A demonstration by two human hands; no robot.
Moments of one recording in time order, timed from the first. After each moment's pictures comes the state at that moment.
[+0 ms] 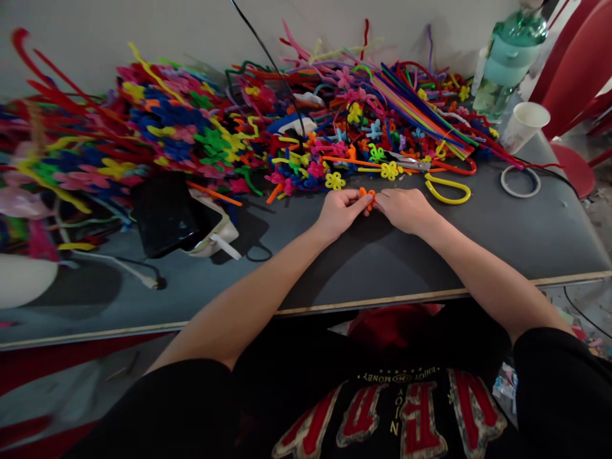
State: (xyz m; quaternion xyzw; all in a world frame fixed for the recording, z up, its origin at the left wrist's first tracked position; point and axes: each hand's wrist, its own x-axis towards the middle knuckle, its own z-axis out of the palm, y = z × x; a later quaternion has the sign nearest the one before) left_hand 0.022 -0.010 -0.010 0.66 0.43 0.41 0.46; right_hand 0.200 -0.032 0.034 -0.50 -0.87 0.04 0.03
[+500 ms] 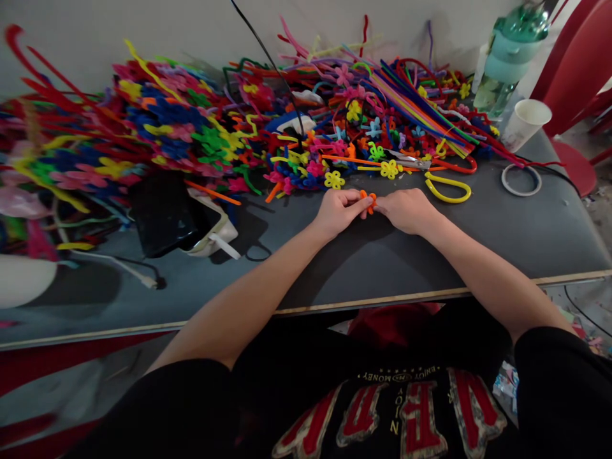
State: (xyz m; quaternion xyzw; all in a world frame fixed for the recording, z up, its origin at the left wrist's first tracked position) left_hand 0.016 -0.013 0.000 0.72 0.41 0.38 0.41; right_hand 0.201 -0.034 0.044 -0.50 -0.86 0.07 -0.05
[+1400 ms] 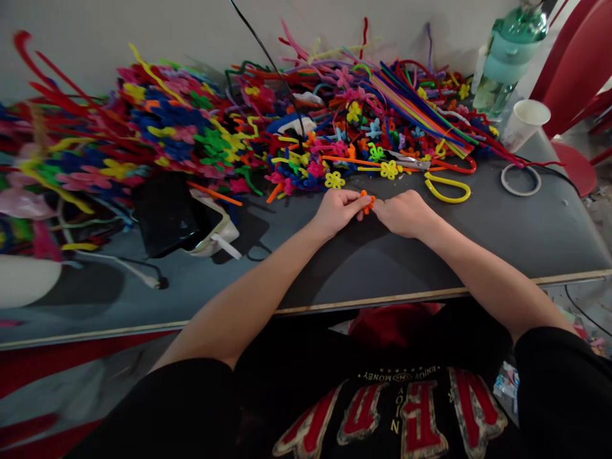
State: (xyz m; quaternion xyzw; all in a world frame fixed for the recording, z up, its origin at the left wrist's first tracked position) left_hand 0.016 -0.013 0.009 0.69 0.47 0.33 0.45; right_hand 0.195 -0.044 0.048 -0.47 -0.88 0.01 -0.08
